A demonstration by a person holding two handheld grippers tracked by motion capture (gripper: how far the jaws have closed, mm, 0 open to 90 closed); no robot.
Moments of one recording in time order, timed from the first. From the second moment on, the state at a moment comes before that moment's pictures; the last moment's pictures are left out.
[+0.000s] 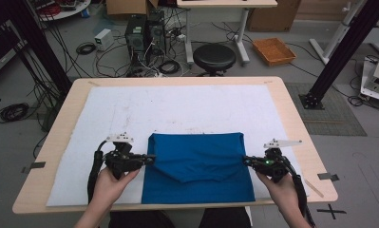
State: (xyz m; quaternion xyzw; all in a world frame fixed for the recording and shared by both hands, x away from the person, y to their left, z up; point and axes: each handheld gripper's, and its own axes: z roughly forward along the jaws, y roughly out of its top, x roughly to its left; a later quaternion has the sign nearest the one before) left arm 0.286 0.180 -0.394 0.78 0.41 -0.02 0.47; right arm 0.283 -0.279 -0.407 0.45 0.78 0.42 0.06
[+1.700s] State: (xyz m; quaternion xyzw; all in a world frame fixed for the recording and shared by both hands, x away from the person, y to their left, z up) left arm 0.233 0.177 -0.426 0.80 0.38 0.06 0.45; right arm 0.208 -0.221 -0.435 0.31 0.85 0.41 0.11
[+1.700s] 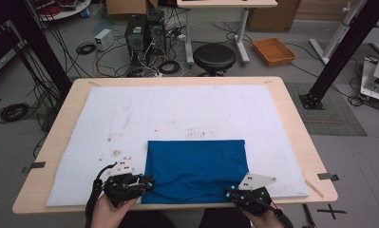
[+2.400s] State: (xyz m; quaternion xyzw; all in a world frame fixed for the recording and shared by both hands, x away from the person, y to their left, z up) left arm 0.231 0.173 -0.425 0.80 0.37 0.05 0.46; right arm 0.204 -0.216 -0.432 0.30 0.85 0.41 0.10
